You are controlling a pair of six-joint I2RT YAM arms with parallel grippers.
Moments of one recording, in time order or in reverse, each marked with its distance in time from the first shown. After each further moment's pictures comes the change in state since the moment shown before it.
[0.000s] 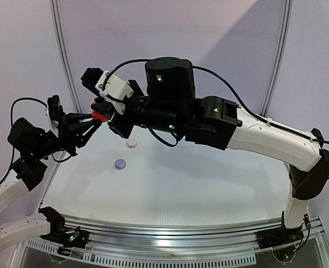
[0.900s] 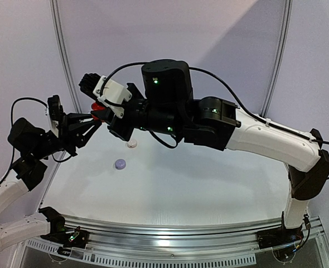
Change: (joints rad) left arm -0.003 0.000 0.000 0.001 -0.002 -0.006; right arm 0.005 0.010 0.011 -0.039 0.015 -0.026
